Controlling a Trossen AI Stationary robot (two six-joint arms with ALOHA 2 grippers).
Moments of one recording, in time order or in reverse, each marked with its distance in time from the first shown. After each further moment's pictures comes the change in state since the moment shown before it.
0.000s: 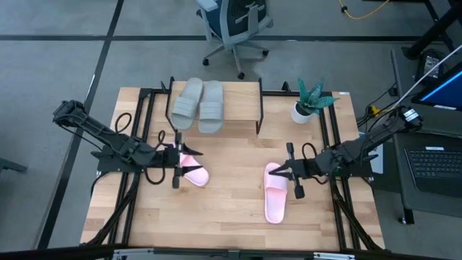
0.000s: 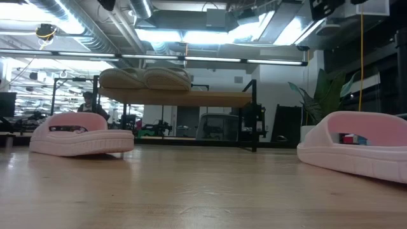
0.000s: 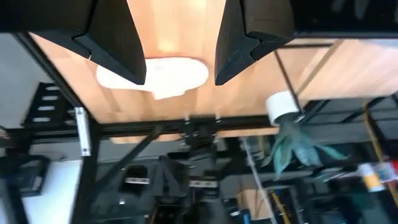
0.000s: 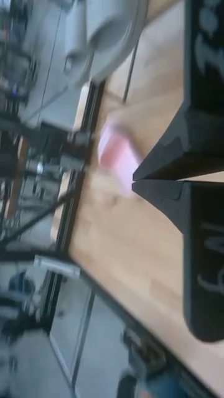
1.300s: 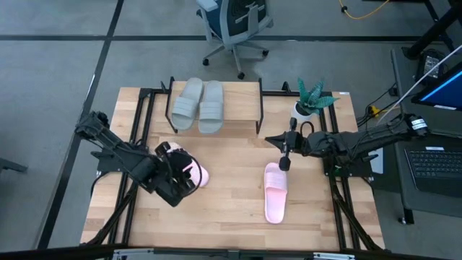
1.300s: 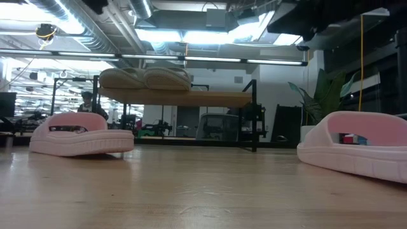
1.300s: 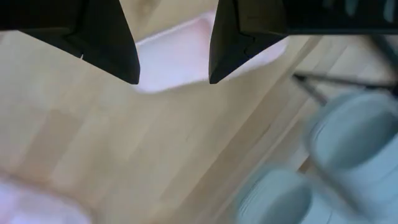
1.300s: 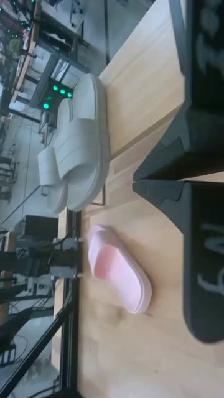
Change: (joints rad) left arm -0.143 0.582 0.840 -1.547 -0.133 -1.164; right arm -0.297 -0.024 0.000 -0.023 0.114 0.029
